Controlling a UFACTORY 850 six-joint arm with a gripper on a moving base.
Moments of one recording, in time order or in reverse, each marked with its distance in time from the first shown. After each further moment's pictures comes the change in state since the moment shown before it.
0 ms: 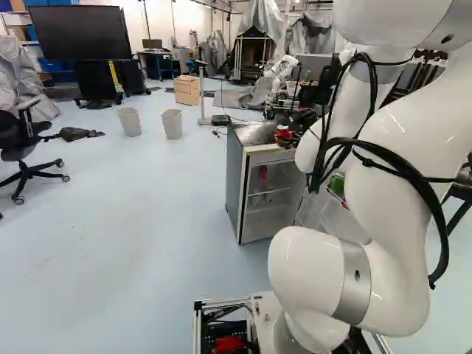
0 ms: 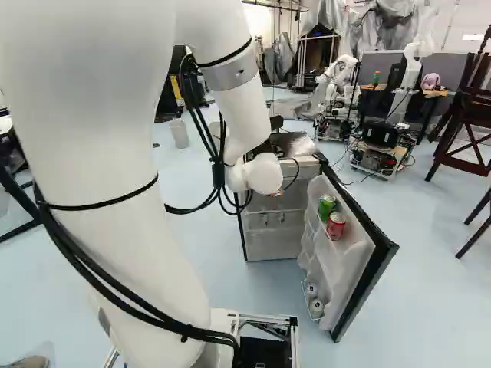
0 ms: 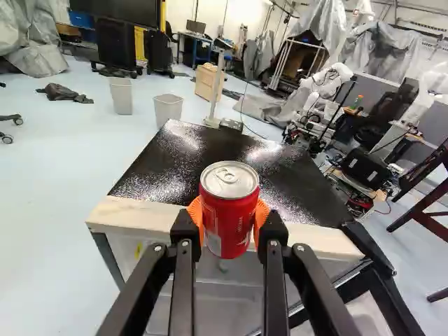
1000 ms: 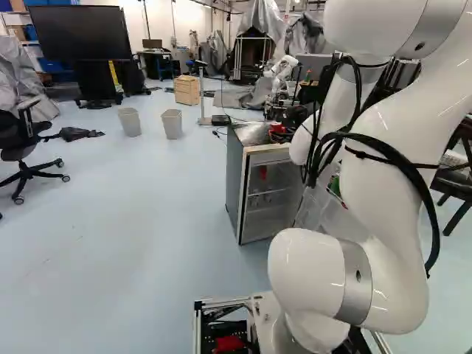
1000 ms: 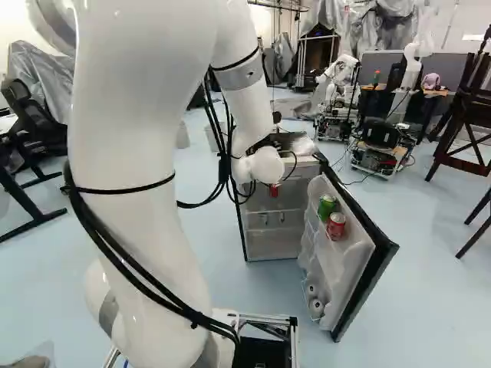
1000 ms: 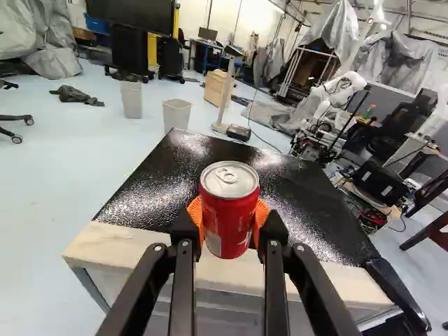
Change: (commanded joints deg) arm 3.4 -6.6 -7.8 0.0 0.0 0.0
